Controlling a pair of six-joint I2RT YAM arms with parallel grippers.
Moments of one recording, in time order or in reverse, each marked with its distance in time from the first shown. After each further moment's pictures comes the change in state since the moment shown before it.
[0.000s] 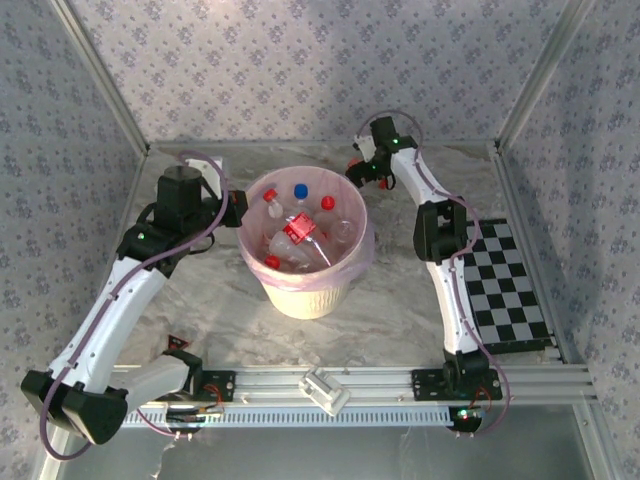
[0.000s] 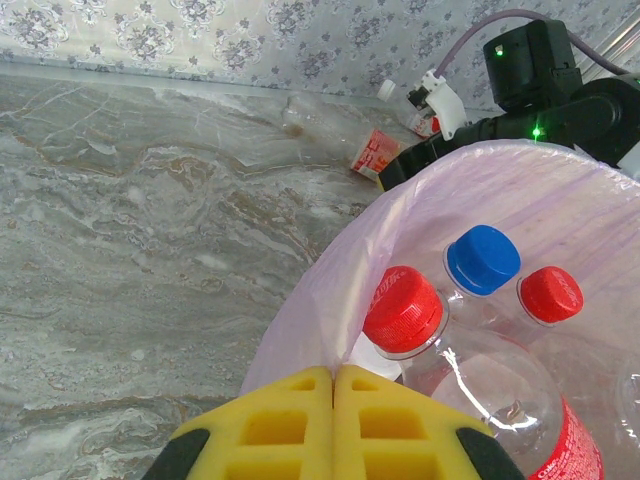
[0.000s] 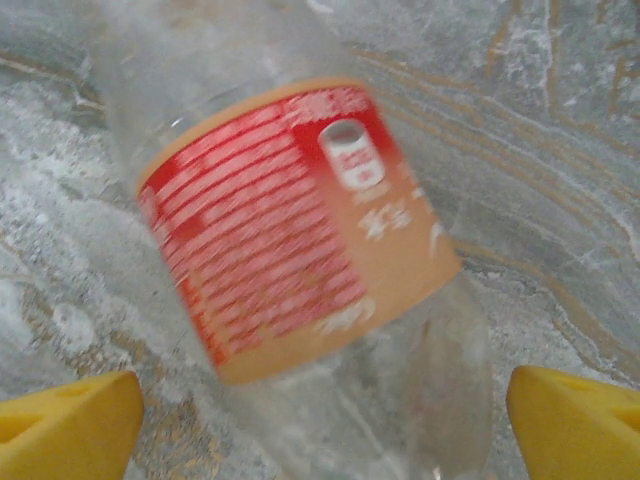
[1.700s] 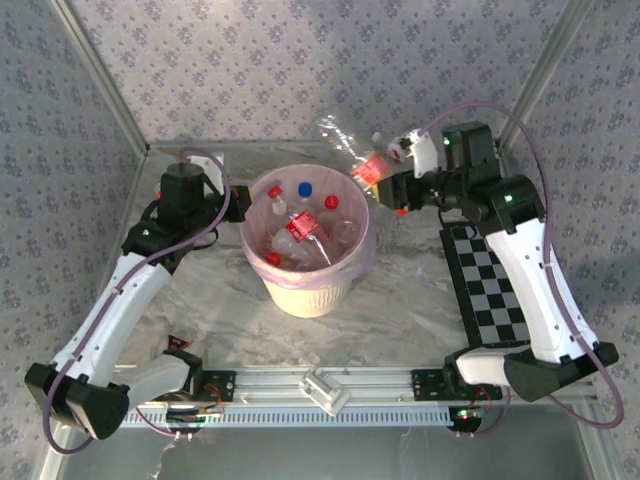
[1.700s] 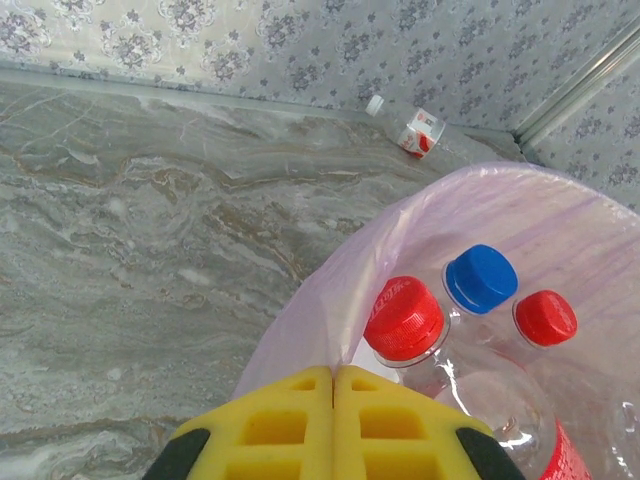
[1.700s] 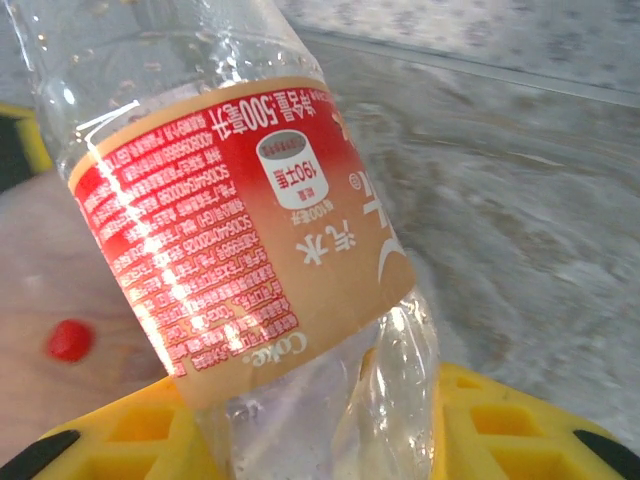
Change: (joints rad) left arm -0.001 0.029 -0.007 0.072 0.011 -0.039; right arm 0.152 -1.298 -0.717 -0.178 -0.245 0.316
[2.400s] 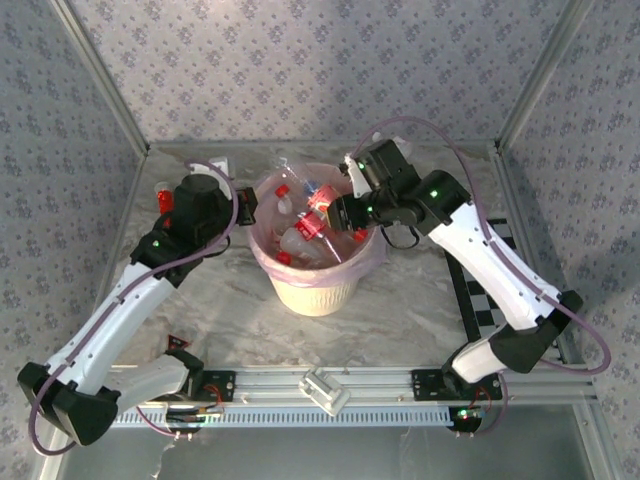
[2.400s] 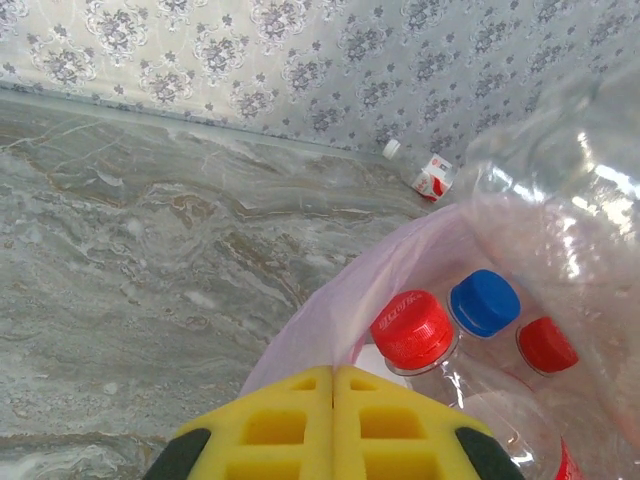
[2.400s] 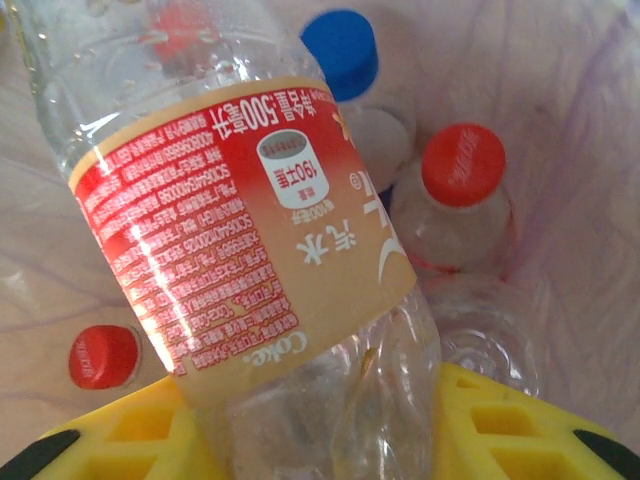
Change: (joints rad) left arm -0.137 -0.051 -0.058 0.077 -0.242 -0.101; right arm 0.328 0.177 0.018 -0.058 0.276 0.272
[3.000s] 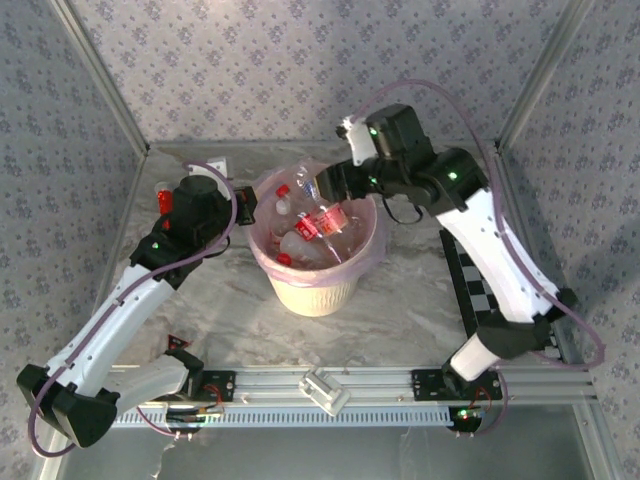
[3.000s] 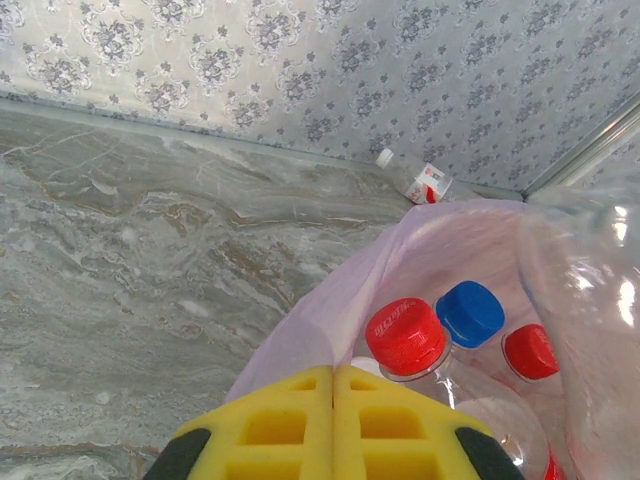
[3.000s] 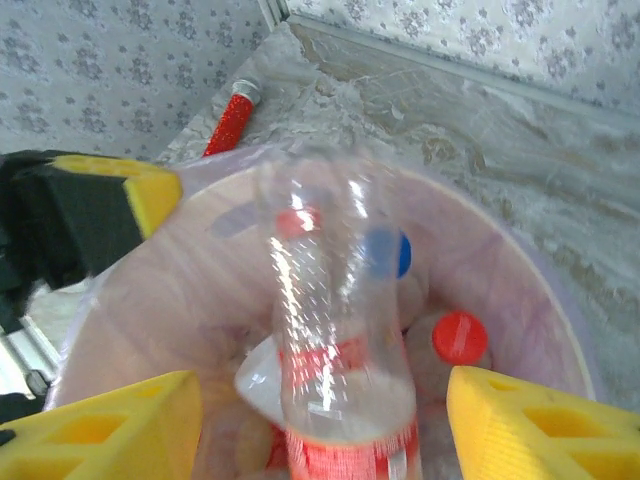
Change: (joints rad) left arm 0.000 -0.006 -0.010 0.027 0.009 -0.003; right arm -0.028 0.146 0.359 0.000 -0.025 -0.176
